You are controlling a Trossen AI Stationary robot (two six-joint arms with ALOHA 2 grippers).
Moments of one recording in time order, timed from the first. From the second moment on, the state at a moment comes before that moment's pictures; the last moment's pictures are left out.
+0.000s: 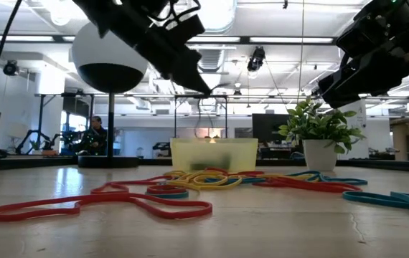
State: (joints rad) left arm 0.00 1.57 0.97 0.10 -0.51 0.16; right arm -0.07 0.78 0.25 0.04 -0.28 -0.02
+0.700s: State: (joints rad) left arm 0.28 1.64 0.96 0.20 -0.32 0.16; right arm -0.07 0.78 0.25 0.04 -0.28 -0.02
